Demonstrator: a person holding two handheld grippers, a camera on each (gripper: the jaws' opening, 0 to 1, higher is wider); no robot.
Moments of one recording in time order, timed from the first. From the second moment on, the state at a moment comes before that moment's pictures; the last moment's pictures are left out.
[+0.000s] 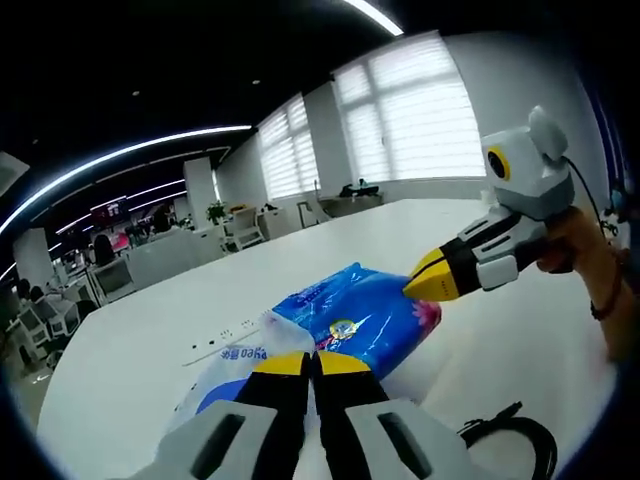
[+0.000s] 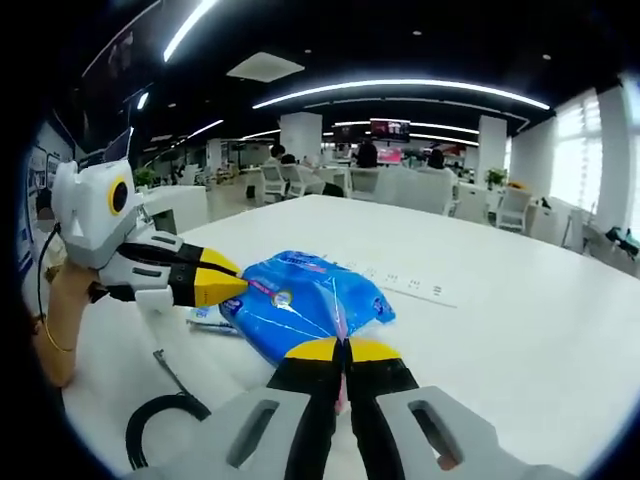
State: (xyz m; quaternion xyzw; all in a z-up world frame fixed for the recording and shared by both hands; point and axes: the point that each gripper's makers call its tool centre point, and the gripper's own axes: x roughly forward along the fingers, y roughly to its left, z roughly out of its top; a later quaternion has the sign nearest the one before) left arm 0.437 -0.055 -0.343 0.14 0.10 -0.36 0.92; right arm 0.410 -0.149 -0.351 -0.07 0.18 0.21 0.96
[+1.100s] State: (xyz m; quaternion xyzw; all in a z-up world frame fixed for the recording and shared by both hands) left arm 0.404 -0.109 -0.347 0.15 0.08 -0.41 0.90; right arm 0.381 -0.200 -0.347 -0.10 0.19 0.16 0.96
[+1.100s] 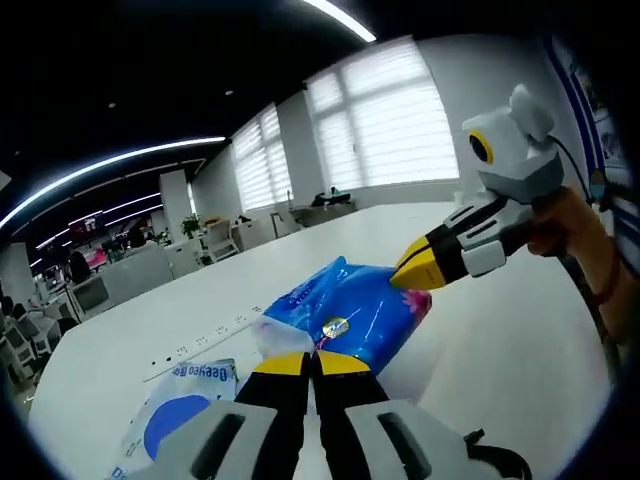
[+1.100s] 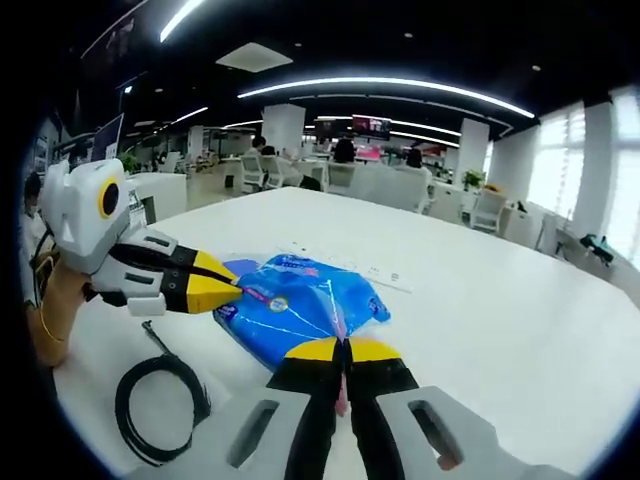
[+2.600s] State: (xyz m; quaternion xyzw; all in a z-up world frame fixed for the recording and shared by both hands) left arm 0.363 -0.161 -0.372 0.17 0.06 -0.46 0.87; right arm 0.366 -0.250 -0.369 -0.12 0.22 0.14 0.96
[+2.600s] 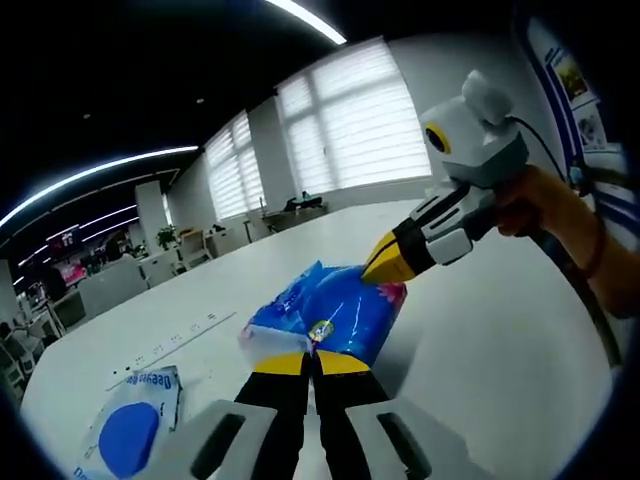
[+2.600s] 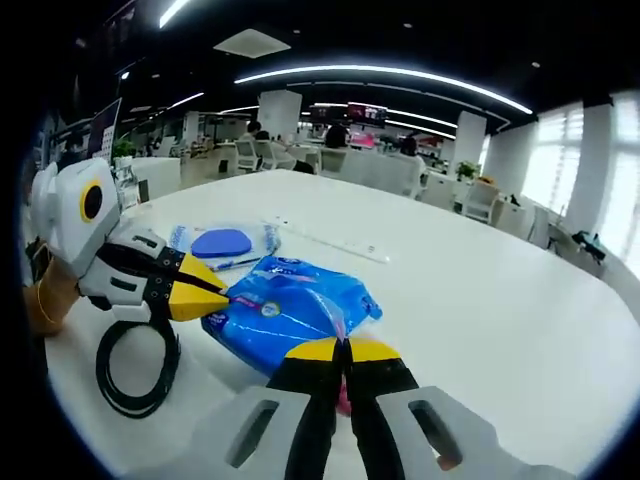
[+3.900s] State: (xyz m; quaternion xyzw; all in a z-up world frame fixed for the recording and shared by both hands) left arm 0.344 -0.178 -0.412 0.21 0.11 -0.49 0.84; right arm 0.357 -0.266 -0.415 -0.12 0.28 0.14 0.94
